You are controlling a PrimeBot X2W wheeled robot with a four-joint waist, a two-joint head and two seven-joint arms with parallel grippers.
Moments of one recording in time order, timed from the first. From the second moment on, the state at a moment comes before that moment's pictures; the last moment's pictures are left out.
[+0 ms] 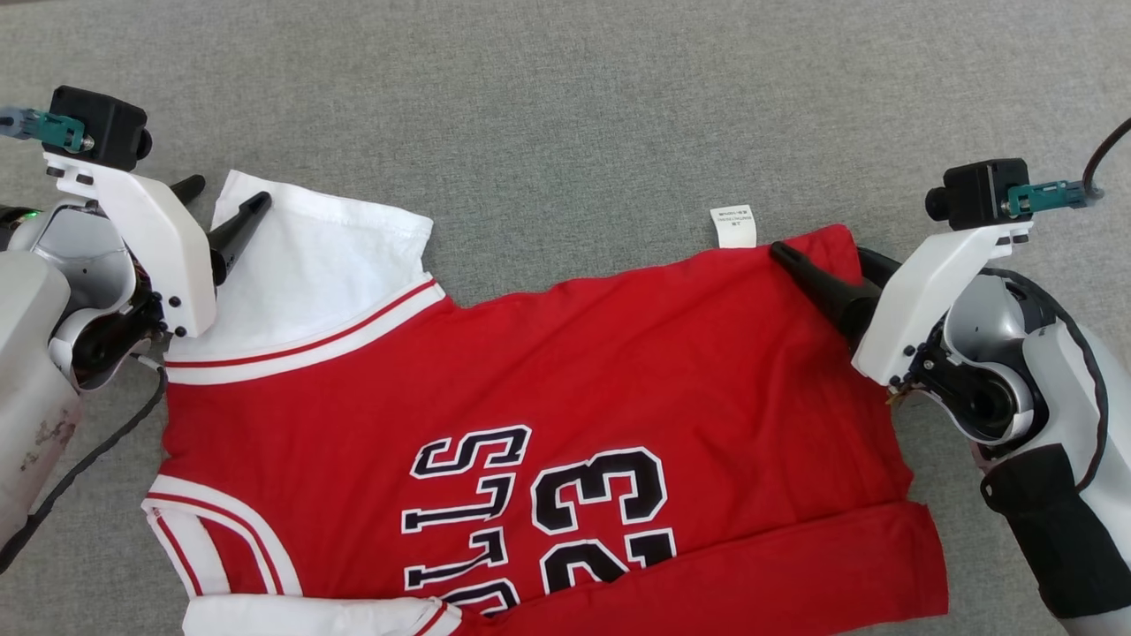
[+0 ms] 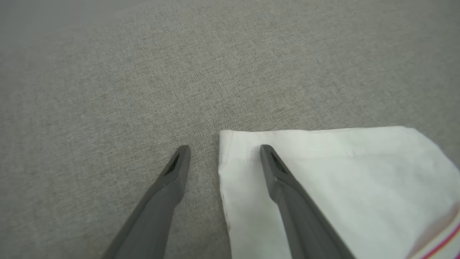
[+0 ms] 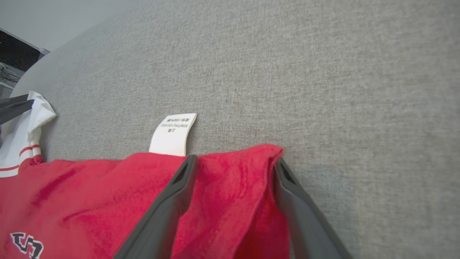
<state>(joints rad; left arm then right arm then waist) -1.00 0.60 -0.98 0.67 -1.07 -0.13 0.26 -0.65 -0.26 0.36 0.41 0.80 0.13 0.46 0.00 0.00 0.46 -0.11</state>
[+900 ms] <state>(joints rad) -1.05 0.65 -1.20 0.62 -1.25 -0.13 0.14 -0.62 -0.28 0.45 0.50 0.82 0.13 0.21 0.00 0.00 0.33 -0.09</state>
